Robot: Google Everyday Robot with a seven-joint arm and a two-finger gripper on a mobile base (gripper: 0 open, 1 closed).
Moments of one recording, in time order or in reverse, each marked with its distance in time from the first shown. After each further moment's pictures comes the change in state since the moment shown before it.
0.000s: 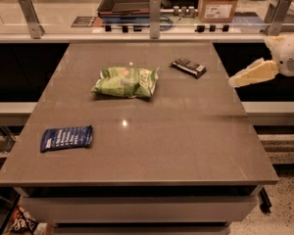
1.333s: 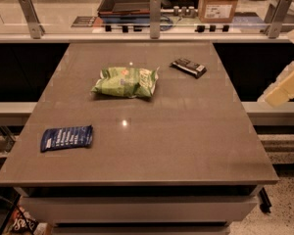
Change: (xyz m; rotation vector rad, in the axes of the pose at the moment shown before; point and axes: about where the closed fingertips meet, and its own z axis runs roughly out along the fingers) arm -0.021 0.081 -0.110 -0.057 0.316 -0.187
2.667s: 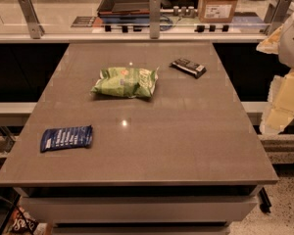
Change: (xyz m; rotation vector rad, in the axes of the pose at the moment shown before) arm -0.020 0.073 -0.020 -0.198 0.284 -0.264
